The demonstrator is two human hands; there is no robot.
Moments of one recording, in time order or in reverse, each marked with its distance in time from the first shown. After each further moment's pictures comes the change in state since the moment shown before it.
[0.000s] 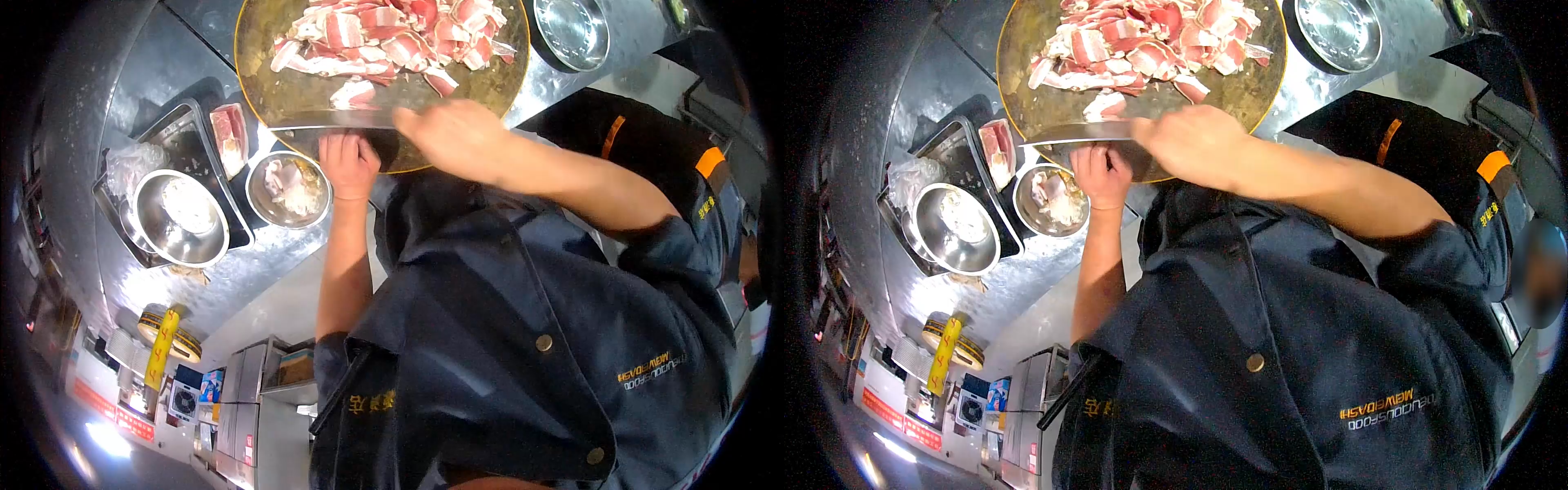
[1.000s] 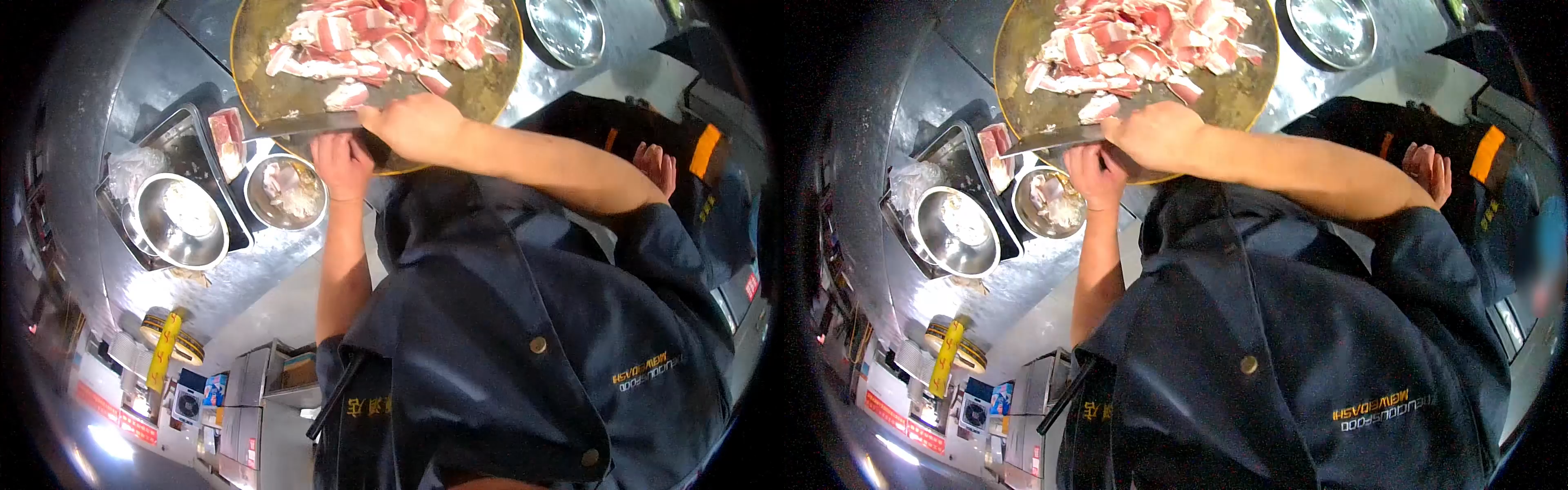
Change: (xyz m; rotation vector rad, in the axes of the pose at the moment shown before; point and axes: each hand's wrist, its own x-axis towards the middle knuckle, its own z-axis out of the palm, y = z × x) left_hand 0.005 -0.001 -0.001 -0.002 0.019 -0.006; right_hand 0.036 -0.003 0.027 0.019 0.081 -0.046
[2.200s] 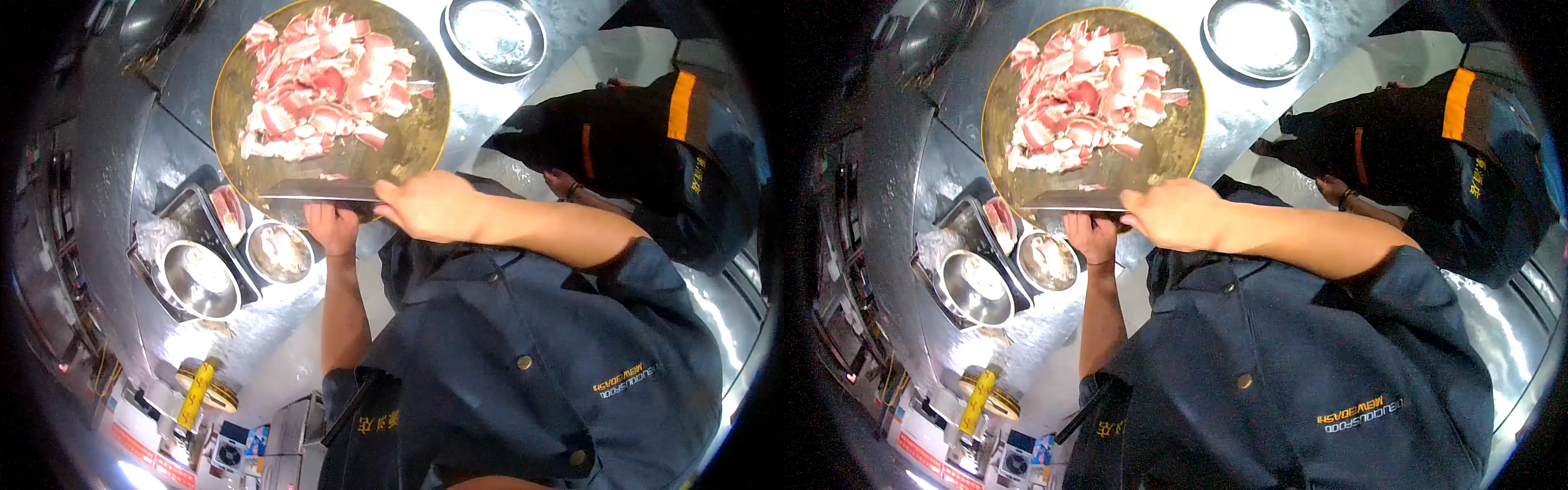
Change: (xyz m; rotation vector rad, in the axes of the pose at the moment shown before) left_hand 0.011 0.056 0.010 -0.020 -0.042 0.074; right_hand -0.131 0.018 -0.017 0.309 0.045 0.172
